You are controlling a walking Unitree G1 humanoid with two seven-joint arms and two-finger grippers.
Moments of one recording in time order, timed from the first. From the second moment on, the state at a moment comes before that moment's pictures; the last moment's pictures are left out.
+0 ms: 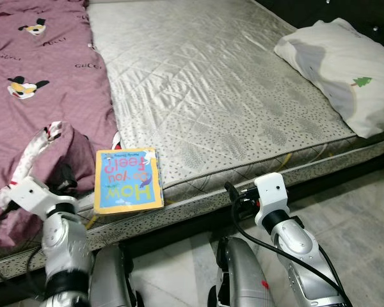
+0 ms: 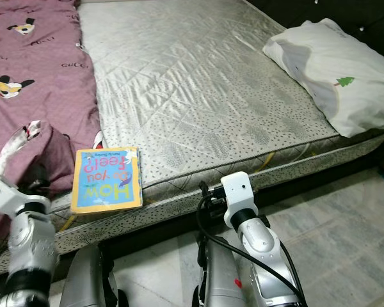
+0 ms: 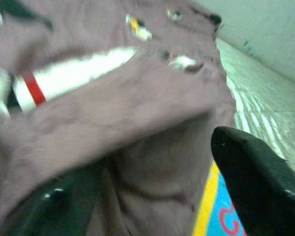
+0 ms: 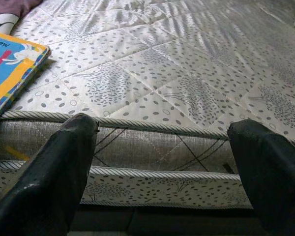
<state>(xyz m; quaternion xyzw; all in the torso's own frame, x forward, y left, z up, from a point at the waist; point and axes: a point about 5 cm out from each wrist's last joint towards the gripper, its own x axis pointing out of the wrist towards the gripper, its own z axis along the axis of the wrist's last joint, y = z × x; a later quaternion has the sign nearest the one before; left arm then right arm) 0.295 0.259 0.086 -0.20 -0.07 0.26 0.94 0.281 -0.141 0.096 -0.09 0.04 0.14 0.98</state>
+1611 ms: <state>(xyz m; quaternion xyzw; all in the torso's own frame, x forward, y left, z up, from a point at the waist) 0.282 0.112 0.049 -0.09 0.24 -0.19 0.95 0.290 -0.132 0.094 -0.08 0.03 0.15 0.99</state>
